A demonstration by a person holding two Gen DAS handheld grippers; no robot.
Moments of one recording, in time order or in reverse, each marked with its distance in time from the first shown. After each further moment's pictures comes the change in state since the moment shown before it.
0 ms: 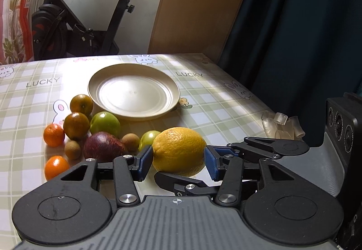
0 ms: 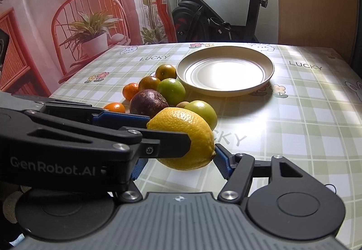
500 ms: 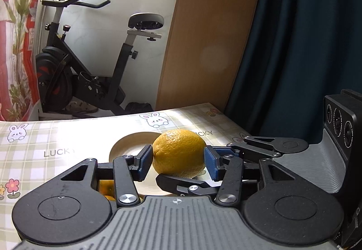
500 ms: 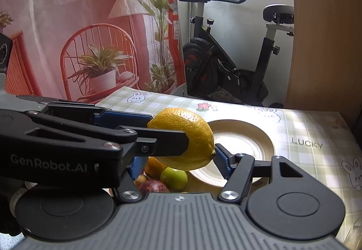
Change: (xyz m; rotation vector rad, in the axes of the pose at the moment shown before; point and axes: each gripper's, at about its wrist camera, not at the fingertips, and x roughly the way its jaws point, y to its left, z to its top) left arm -0.023 0.011 0.088 0.060 -0.156 0.041; right arm -0.012 0.011 0.109 -0.100 -0.139 0.022
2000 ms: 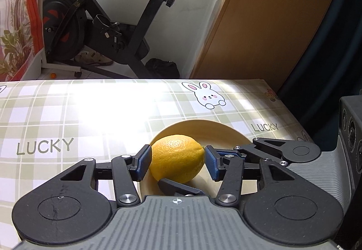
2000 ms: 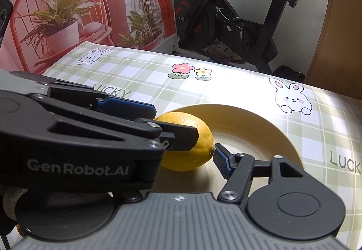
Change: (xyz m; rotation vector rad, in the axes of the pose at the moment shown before) left arm 0.158 0.122 0.010 -0.168 0.229 0.034; right arm 0.209 -0.068 0.011 -0.005 0.277 -0.010
